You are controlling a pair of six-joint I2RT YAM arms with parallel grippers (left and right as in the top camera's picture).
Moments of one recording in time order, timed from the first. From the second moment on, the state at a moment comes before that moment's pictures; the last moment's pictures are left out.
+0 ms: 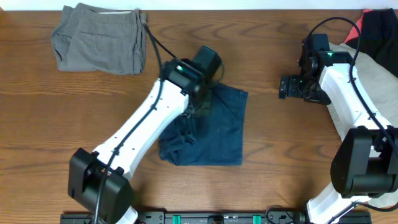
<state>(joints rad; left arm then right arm) -0.60 1.75 1.58 -1.24 -0.03 -0.54 0.02 1.83 1.42 -1.02 0.08 0.22</state>
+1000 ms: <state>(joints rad) -0.58 1.75 1.82 -1.60 -0.26 -0.63 0.02 1.83 1.42 -1.02 0.08 0.22</state>
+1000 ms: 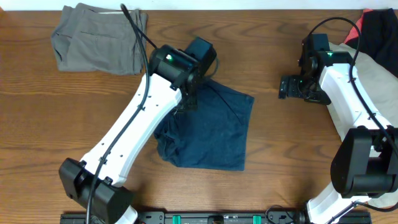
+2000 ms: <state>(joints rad) -0.53 1.72 1.83 -1.70 -0.50 -0.78 0.02 1.83 1.42 -1.02 0.08 0.22</state>
